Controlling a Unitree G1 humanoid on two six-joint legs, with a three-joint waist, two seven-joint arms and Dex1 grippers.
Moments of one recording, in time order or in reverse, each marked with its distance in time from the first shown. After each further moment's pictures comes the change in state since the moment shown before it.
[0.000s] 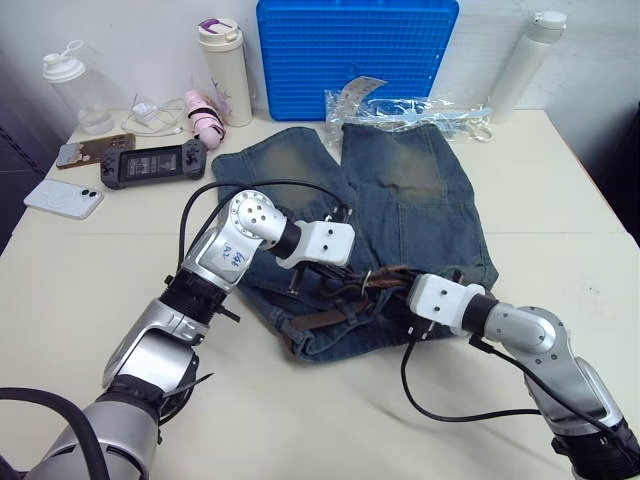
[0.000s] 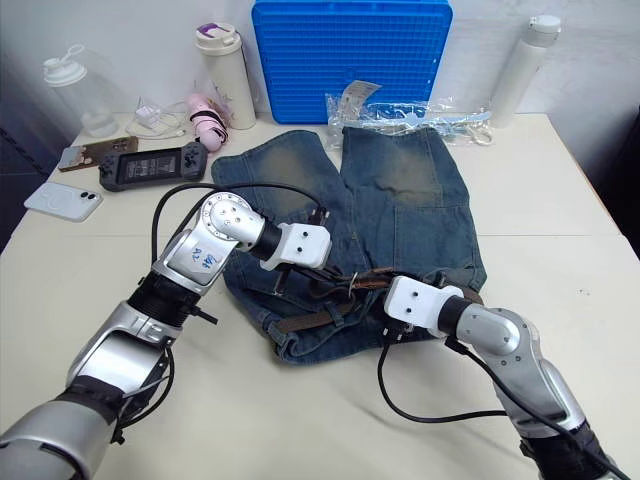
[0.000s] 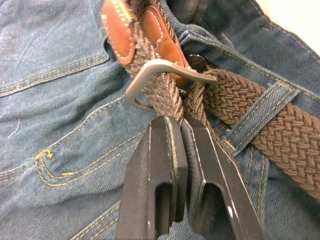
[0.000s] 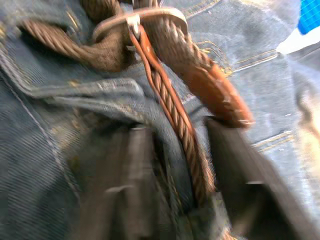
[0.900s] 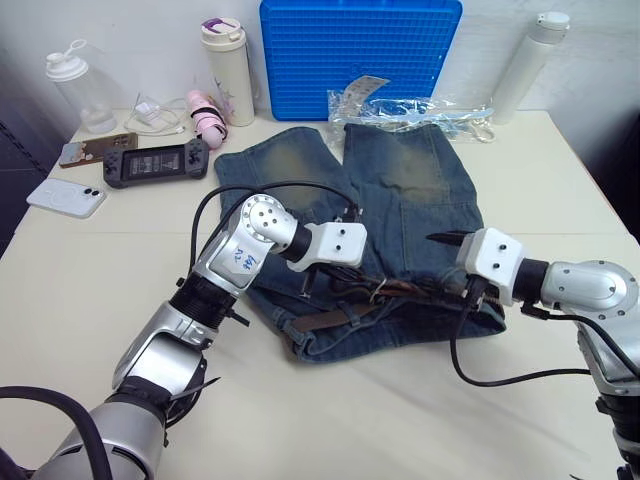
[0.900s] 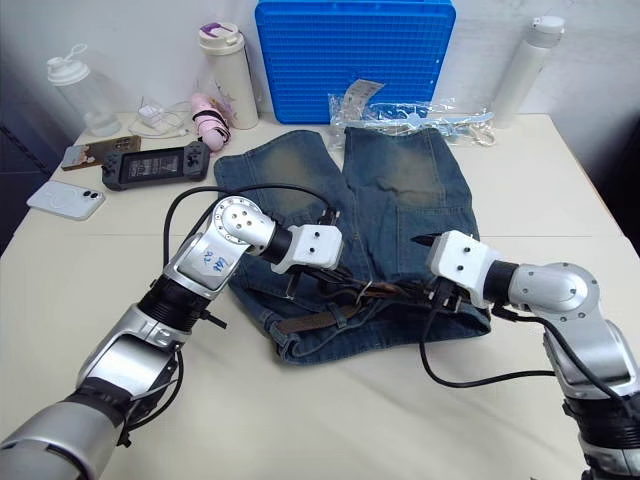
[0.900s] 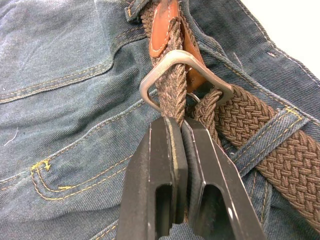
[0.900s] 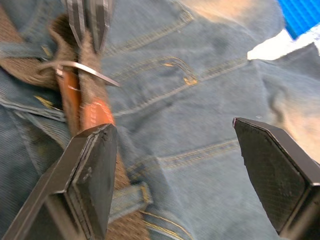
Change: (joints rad) left arm 0.008 -0.042 -0.012 -0.043 0.000 0.082 0.037; right arm -0.137 -0.151 -0.153 0.127 0.276 0.012 0.188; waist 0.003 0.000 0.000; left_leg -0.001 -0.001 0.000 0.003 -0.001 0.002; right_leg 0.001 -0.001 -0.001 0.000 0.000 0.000
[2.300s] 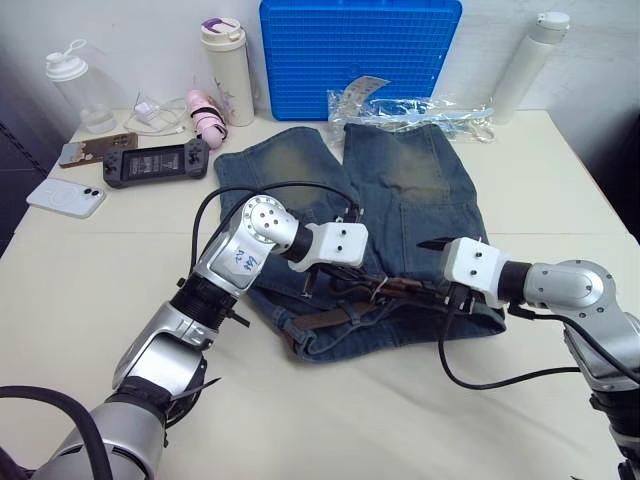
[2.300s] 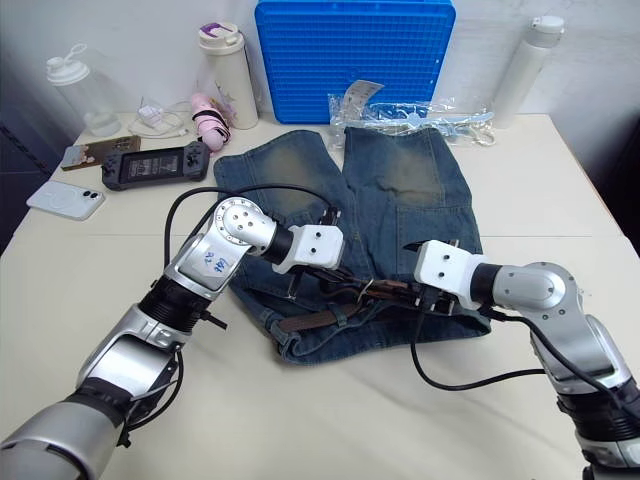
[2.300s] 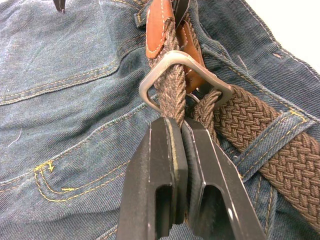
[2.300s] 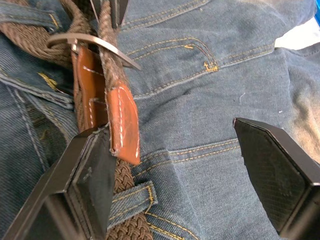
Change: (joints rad) left arm 0.001 -0.001 -0.007 0.000 -0.001 -0.007 0.021; right arm -0.036 -0.025 0.106 0.031 -0.094 -0.003 -0.030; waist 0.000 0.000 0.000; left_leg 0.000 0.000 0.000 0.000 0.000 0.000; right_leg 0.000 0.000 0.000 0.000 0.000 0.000
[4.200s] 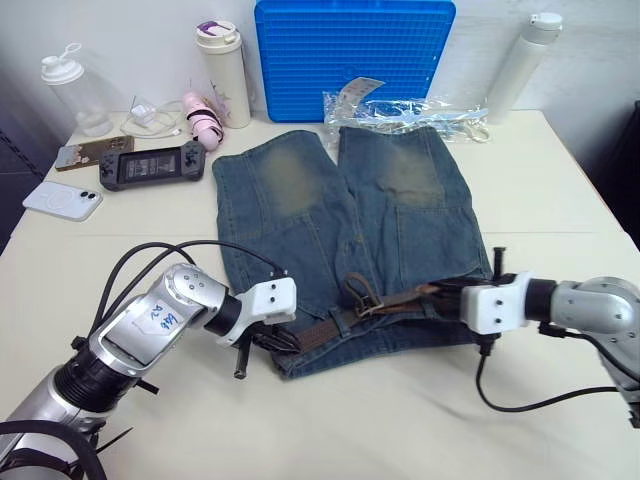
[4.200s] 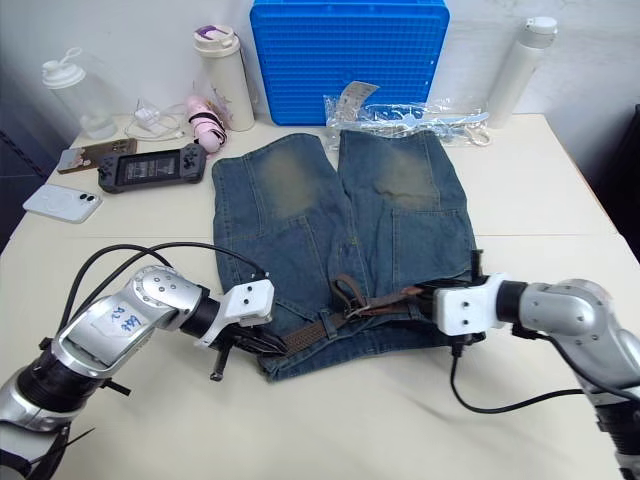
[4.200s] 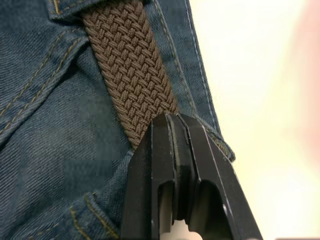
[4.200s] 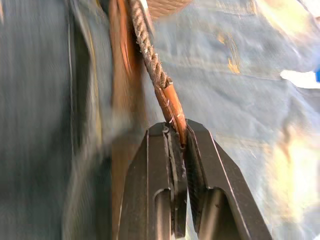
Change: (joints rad) left arm 0.388 0.418 0.029 -0.618 -0.388 0.741 0.081; right arm 0.086 -0.083 0.019 0.080 -0.100 -0.417 0.036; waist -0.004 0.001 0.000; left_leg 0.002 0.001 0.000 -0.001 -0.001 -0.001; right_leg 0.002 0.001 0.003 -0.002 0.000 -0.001
